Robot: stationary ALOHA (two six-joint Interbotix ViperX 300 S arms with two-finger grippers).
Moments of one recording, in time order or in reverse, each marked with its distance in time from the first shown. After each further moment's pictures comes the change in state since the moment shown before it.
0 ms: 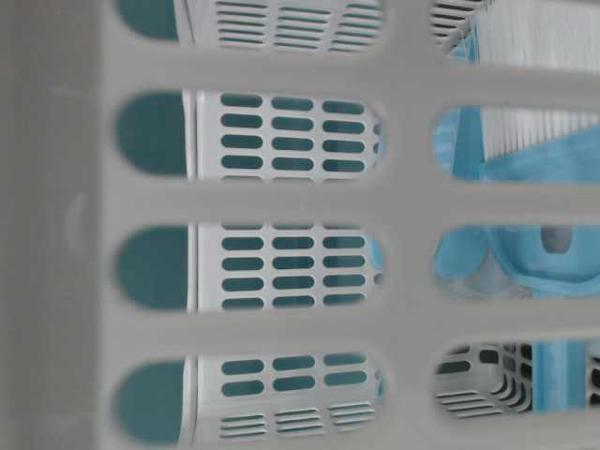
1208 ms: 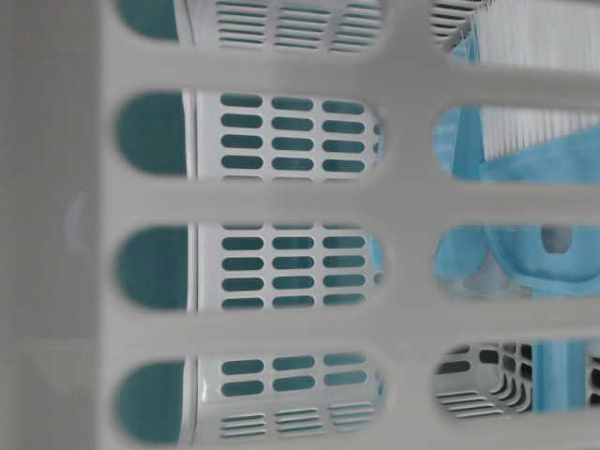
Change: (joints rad) left arm -0.040 0.661 -0.911 0.040 1.169 -0.034; right arm 0.005 -0.072 -0.081 0.017 0.436 0.049
